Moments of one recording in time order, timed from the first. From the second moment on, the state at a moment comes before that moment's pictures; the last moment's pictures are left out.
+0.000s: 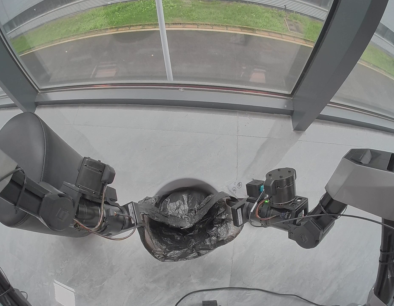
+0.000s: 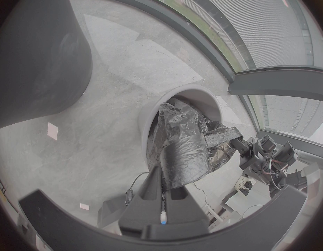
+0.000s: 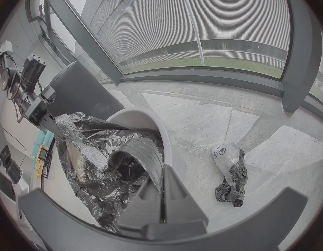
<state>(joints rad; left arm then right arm) -0.36 1.87 -0.80 -0.17 -0.21 -0.63 0.55 2.24 -0.84 -0.98 0.09 0.05</state>
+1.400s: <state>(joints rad) -0.38 1.83 -0.87 0.07 -0.29 -0.65 0.56 2.24 -0.78 -0.99 0.17 0.07</state>
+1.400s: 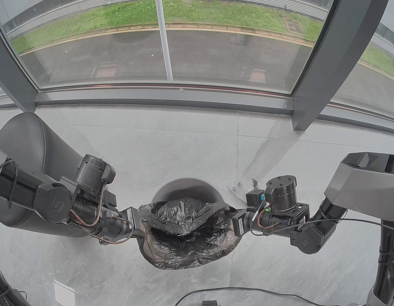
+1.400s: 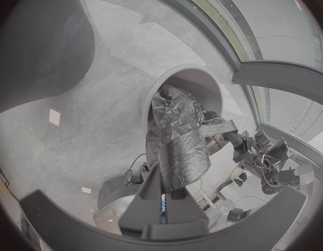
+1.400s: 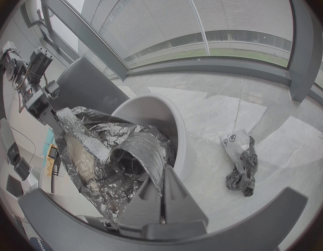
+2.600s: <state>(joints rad) -0.31 1.95 -0.93 0.00 -0.28 -0.64 0.56 2.26 -0.84 -1.04 0.10 0.07</state>
